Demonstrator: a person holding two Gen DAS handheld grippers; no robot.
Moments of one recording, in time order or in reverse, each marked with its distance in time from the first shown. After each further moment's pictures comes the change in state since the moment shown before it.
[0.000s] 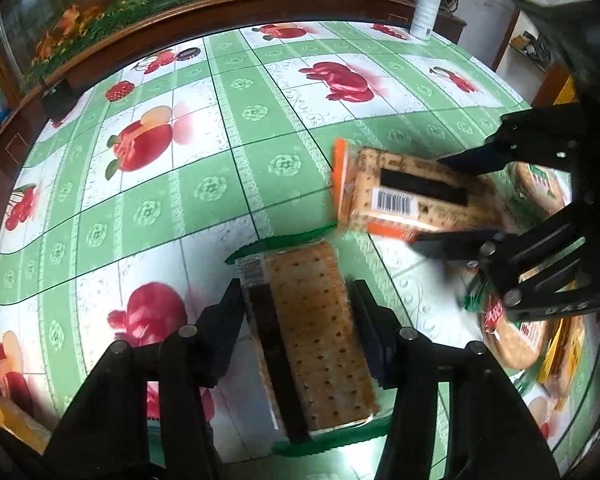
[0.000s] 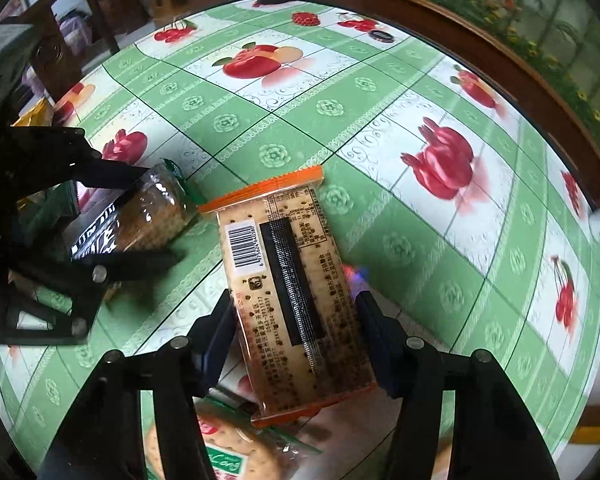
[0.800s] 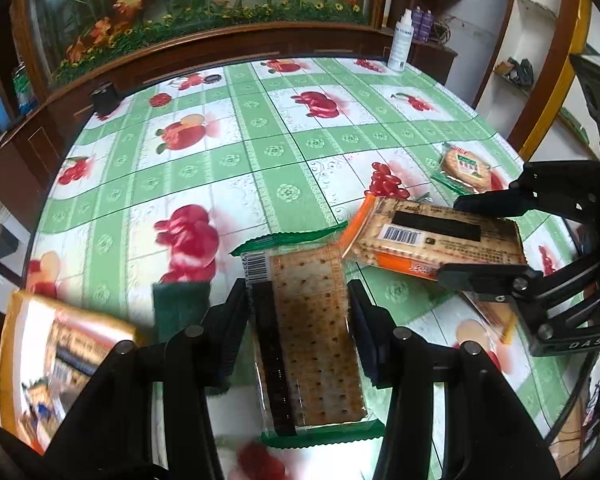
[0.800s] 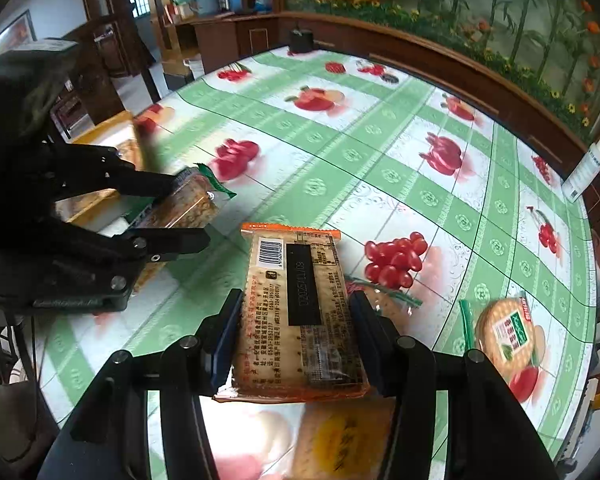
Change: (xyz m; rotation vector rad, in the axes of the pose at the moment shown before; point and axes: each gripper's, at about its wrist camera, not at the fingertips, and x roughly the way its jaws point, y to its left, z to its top) left arm -0.107 -0.018 -0.074 -0.060 -0.117 -0.016; right arm -0.097 0.079 -0.065 0.052 -0.176 0.035
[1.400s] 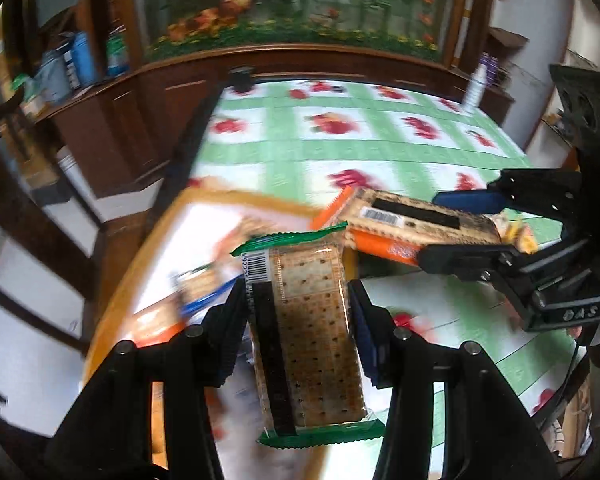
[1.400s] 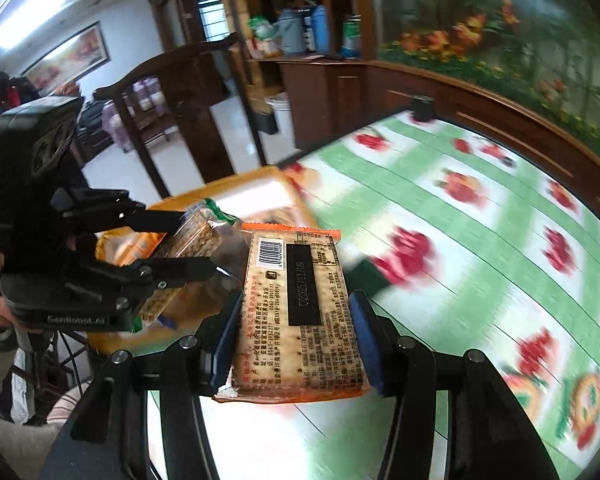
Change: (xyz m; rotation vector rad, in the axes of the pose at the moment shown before) left arm -0.116 0.120 -0.097 -0.200 -0.065 0.176; right arm 0.018 0.145 0.069 -0.113 -0.131 0.254
